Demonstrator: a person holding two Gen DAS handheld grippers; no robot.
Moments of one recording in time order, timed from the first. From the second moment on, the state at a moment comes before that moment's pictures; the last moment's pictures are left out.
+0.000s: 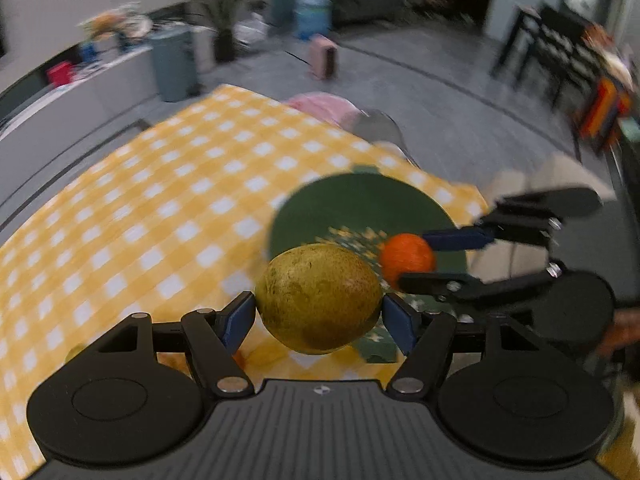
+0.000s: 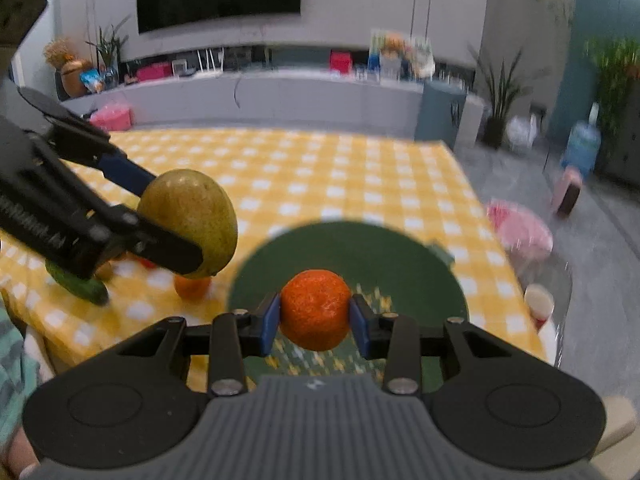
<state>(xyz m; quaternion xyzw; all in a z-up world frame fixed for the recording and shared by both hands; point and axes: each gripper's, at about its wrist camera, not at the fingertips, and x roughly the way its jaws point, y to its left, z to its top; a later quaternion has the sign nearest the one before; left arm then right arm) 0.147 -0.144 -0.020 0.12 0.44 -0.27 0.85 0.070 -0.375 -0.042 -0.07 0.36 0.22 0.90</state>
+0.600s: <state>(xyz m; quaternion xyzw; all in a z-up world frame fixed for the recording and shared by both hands) 0.188 -0.209 -0.062 0.25 0.53 -0.33 0.74 0.131 -0.375 -0.079 -0.13 0.50 0.29 0.81</state>
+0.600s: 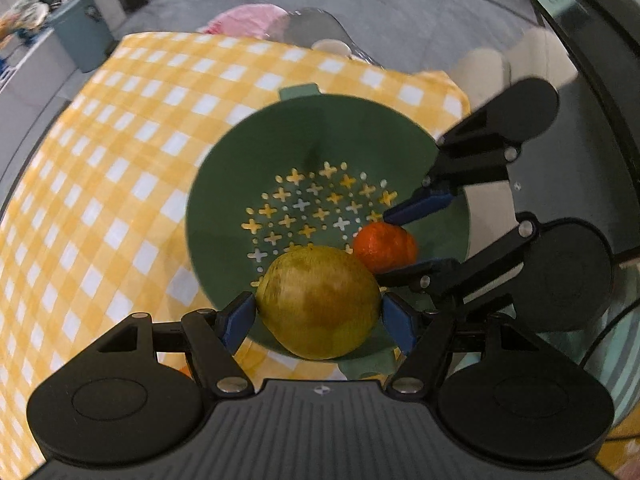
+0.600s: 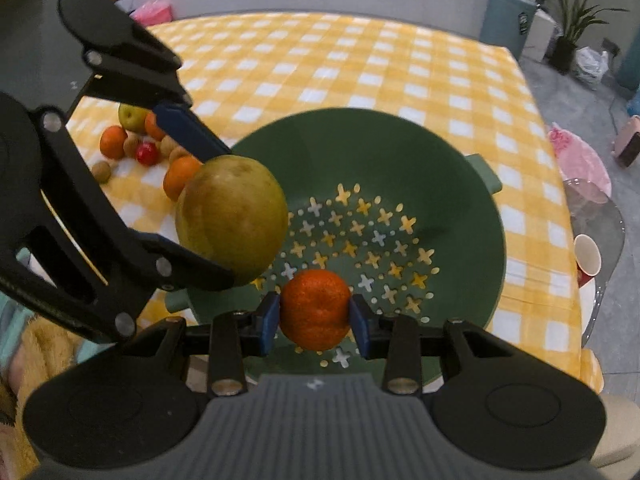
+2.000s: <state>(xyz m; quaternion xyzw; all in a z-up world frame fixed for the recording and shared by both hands) 0.155 -0.152 -0.013 0.15 0.46 -0.28 0.83 0.106 -0.364 -0.039 -0.06 0.46 0.25 0.85</state>
